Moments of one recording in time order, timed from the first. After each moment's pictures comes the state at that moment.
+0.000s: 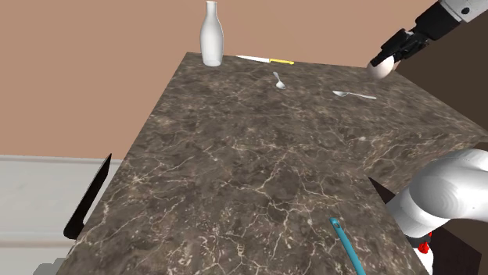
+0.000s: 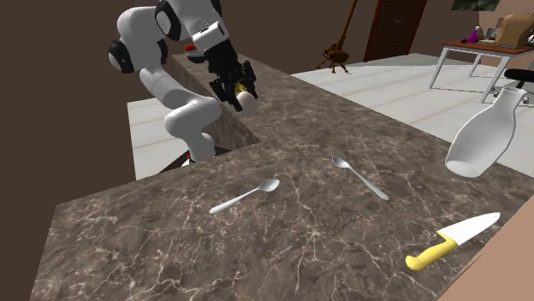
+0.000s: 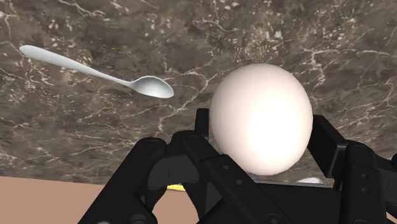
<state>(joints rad) -0.18 -1.08 -0.20 -2.51 0.03 1.87 -0.09</state>
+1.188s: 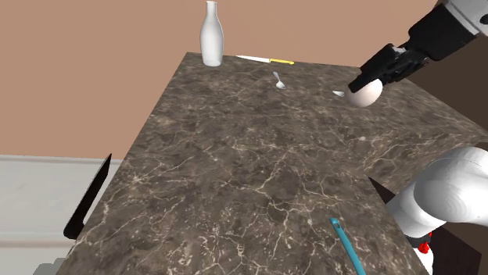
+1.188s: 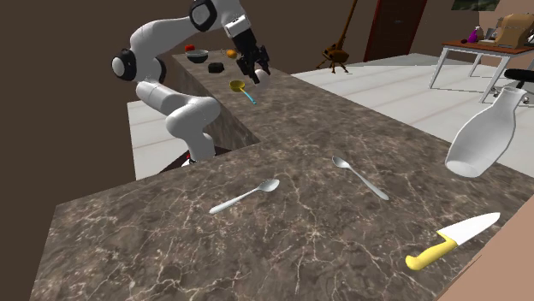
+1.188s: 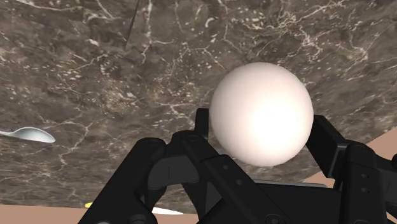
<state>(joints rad) -0.08 -1.33 0.29 -2.55 0.32 1.72 0.33</state>
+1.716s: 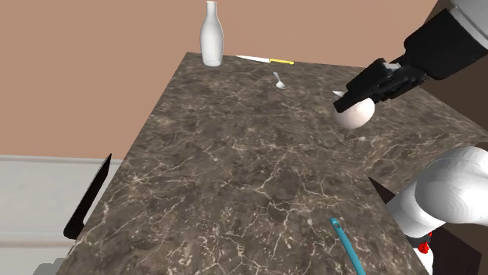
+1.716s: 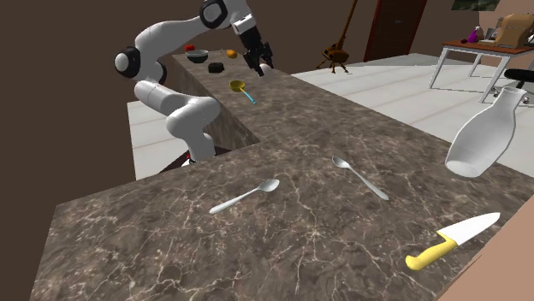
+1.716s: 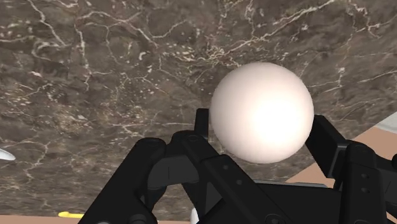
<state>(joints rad) -0.05 -1.33 0.50 -2.46 0.45 1.69 0.50</state>
